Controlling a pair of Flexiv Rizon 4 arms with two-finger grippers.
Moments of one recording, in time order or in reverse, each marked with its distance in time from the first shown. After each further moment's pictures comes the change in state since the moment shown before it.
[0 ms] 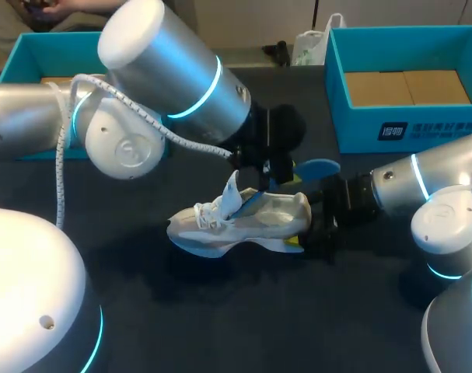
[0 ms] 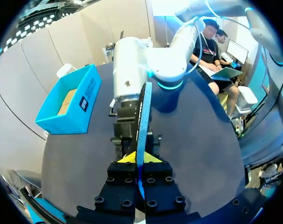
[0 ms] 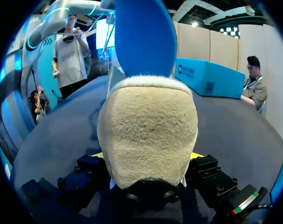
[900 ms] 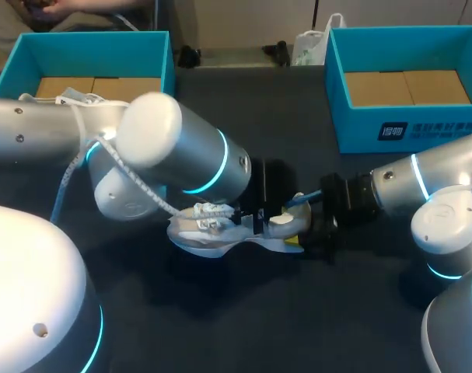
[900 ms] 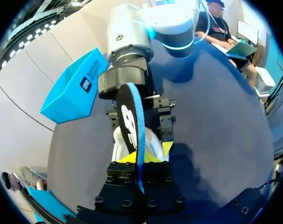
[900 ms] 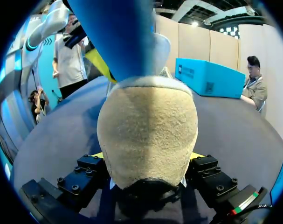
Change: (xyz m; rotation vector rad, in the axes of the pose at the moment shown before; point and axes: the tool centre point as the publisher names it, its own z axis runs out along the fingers) left arm 0.001 0.071 0.065 -0.091 -0.184 0.073; right arm 0.000 0.000 0.000 0.000 0.000 0.000
